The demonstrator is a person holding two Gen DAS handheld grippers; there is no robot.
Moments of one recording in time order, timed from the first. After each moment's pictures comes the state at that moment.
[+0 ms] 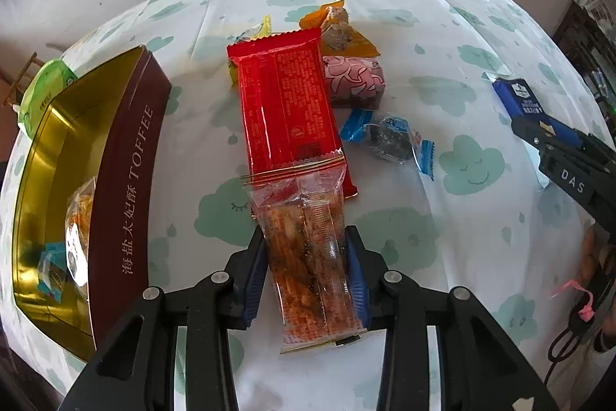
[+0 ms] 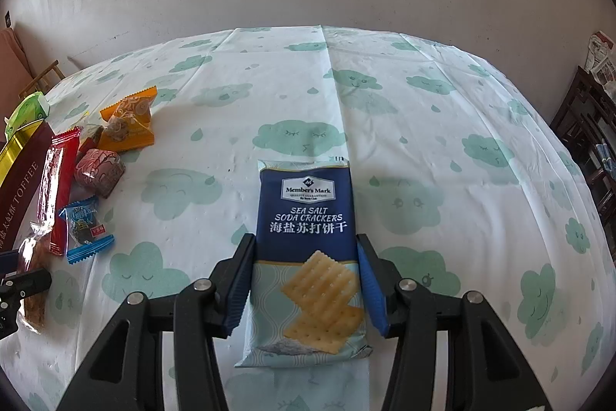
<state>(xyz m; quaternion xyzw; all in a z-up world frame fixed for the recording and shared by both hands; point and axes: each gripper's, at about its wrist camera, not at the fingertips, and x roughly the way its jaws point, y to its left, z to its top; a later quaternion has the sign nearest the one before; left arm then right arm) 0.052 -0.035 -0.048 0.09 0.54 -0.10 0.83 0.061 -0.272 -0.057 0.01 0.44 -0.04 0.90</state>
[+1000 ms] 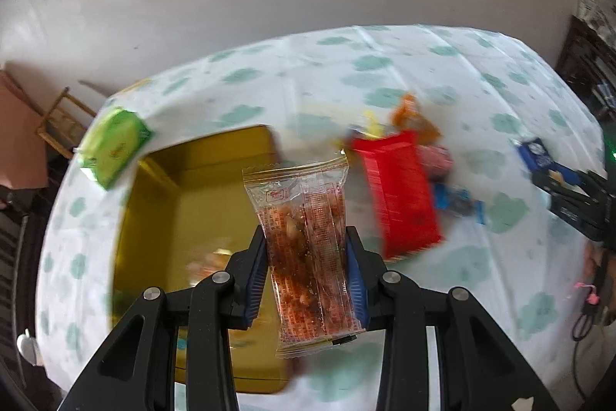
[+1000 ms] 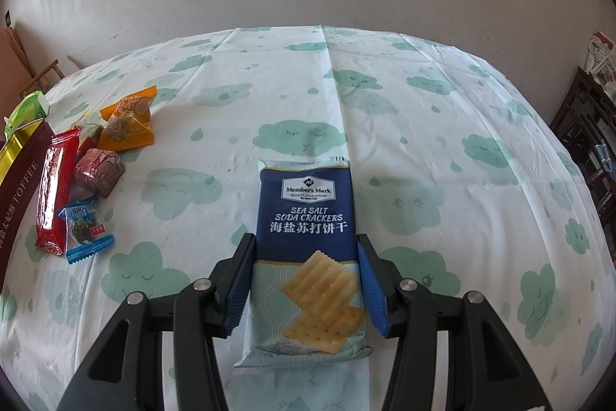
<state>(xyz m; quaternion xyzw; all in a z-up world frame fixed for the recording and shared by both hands) 0.063 0.052 0.031 0.11 0.45 -0.06 0.88 0.061 -0.272 -0.057 0.01 0.44 -0.04 0.90</state>
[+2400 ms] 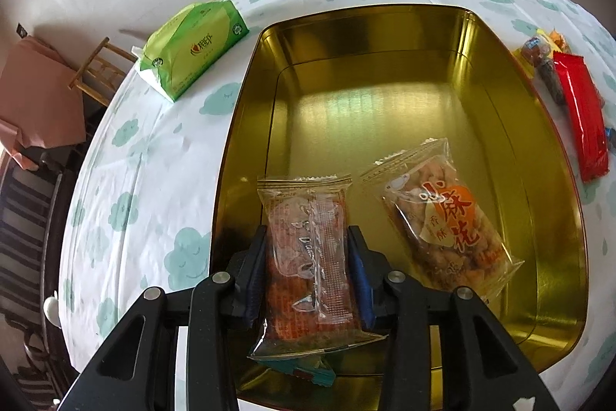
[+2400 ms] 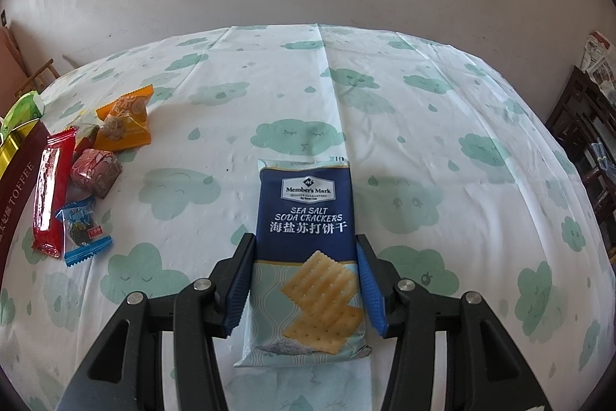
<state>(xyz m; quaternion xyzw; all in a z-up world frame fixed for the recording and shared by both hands) 0.079 0.187 -0.047 0.14 0.52 0.03 0.84 0.062 -0.270 -0.056 0.01 0.44 -0.05 0.89</state>
